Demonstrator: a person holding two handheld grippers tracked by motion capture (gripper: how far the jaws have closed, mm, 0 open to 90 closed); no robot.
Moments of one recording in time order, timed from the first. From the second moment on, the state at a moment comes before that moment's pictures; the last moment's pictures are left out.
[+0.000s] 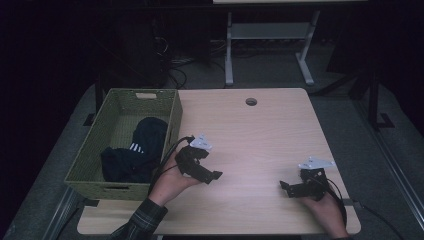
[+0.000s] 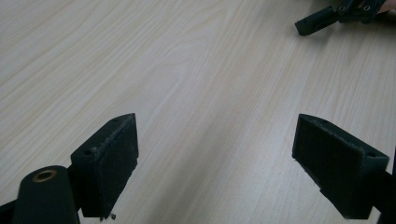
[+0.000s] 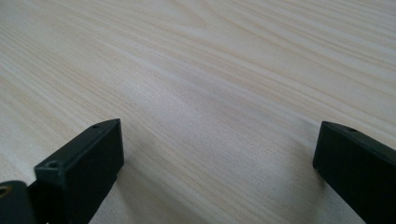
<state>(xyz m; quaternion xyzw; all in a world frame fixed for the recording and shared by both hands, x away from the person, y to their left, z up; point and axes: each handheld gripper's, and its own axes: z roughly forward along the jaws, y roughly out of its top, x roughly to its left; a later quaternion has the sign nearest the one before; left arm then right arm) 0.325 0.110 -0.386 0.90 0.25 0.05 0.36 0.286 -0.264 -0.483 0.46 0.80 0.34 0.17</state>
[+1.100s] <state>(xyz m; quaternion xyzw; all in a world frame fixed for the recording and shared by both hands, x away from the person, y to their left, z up) 0.331 0.135 -0.349 0.89 0.26 0.06 0.36 0.287 -0.265 -0.484 0.46 0.80 0.34 0.18</state>
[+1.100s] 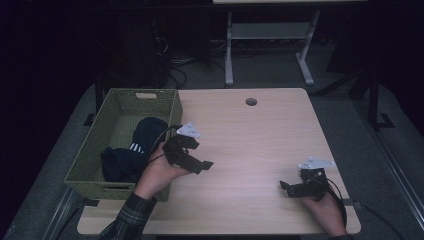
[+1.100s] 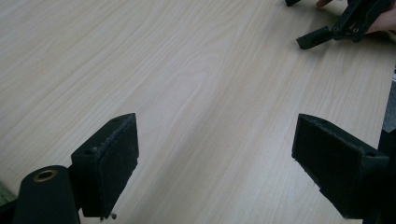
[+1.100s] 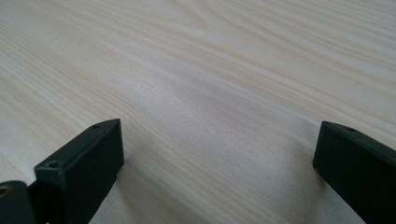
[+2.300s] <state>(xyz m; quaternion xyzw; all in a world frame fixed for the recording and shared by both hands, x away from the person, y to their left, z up) 0.327 0.216 -0.311 0.87 0.31 0.11 0.36 0.286 -0.264 -0.483 0.45 0.81 0.34 0.17</state>
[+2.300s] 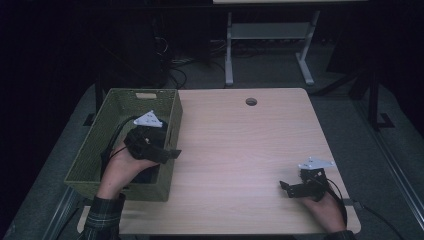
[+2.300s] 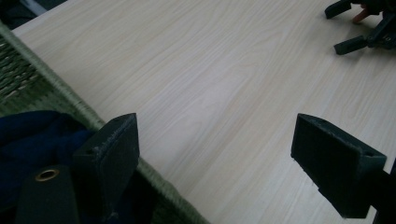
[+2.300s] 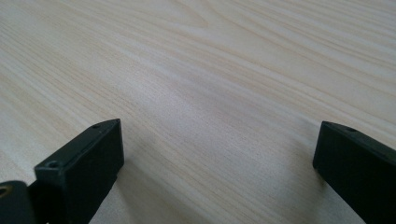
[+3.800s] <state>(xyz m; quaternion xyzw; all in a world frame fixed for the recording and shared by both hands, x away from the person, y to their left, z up) 0.337 0.281 -0.325 0.86 0.39 0.15 0.29 0.286 -0.264 -0.483 0.46 0.81 0.34 0.17</state>
